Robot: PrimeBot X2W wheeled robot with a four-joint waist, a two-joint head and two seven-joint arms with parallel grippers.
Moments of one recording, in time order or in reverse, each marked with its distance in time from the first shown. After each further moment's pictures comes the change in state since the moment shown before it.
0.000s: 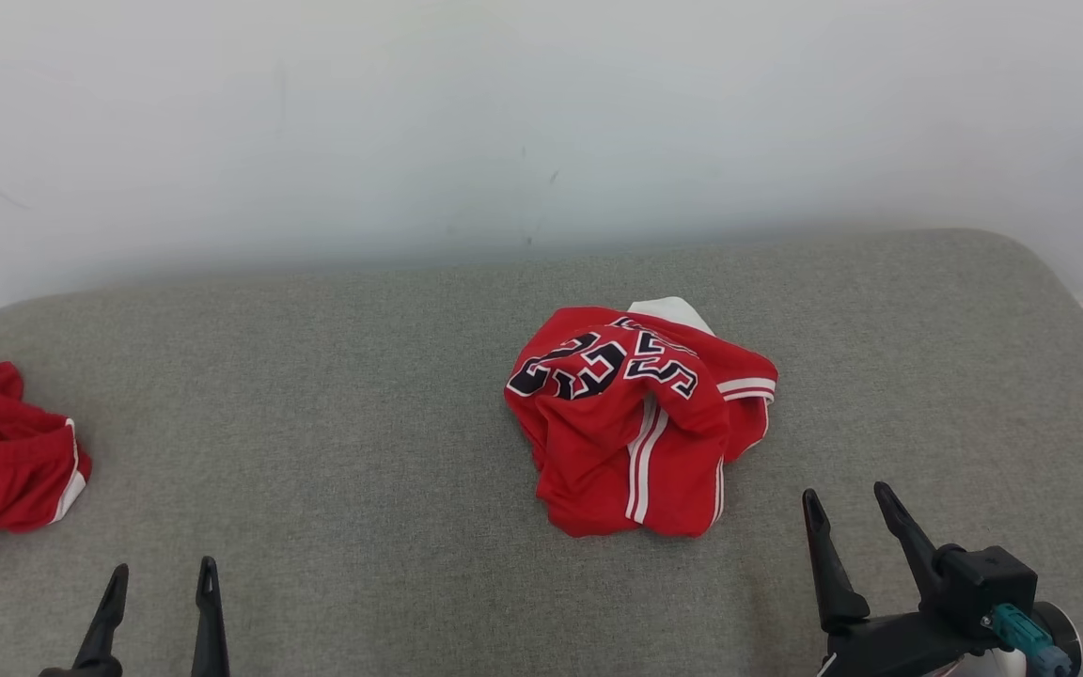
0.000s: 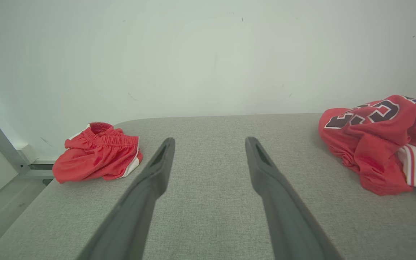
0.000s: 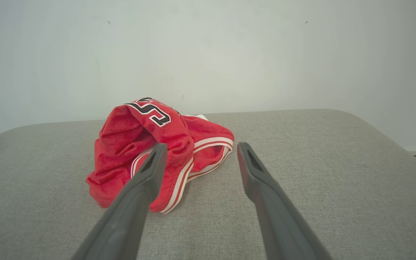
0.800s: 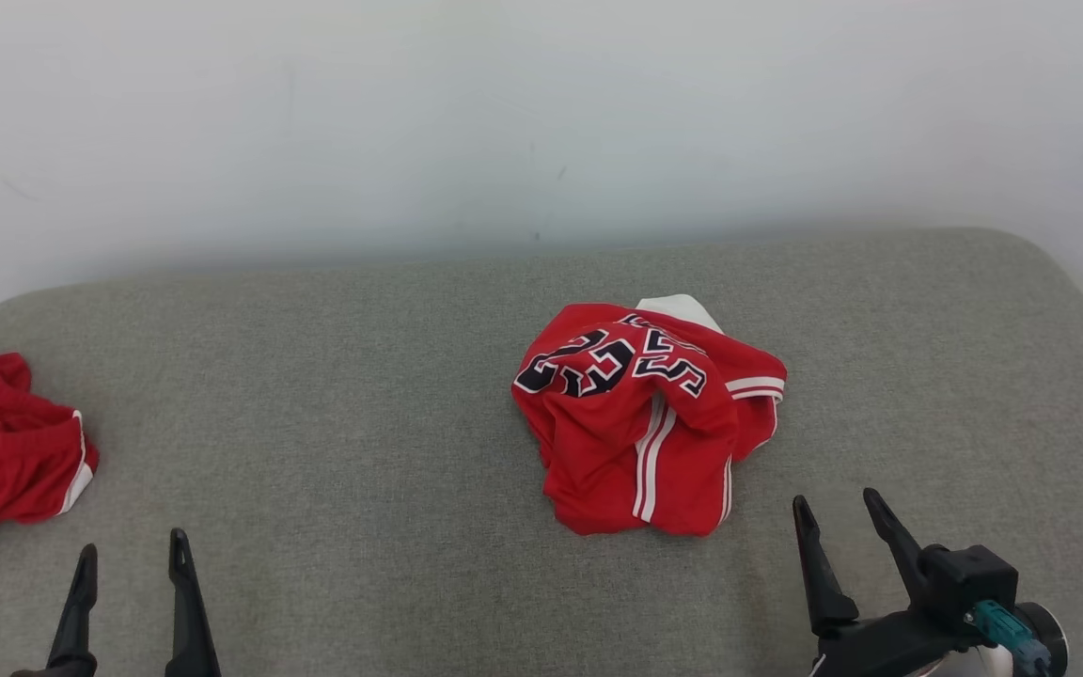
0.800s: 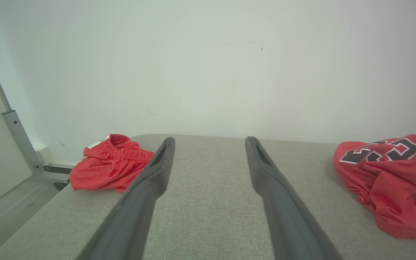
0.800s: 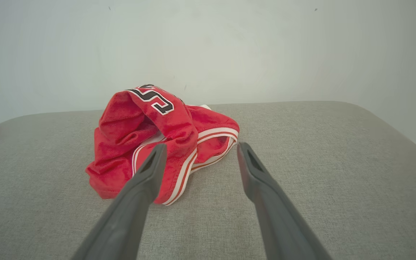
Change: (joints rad) left arm -0.018 -0.047 0.035 0.003 -0.016 0.049 -0.086; right arm -0.011 0.000 0.010 0.040 -0.007 0.000 -0.001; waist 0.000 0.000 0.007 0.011
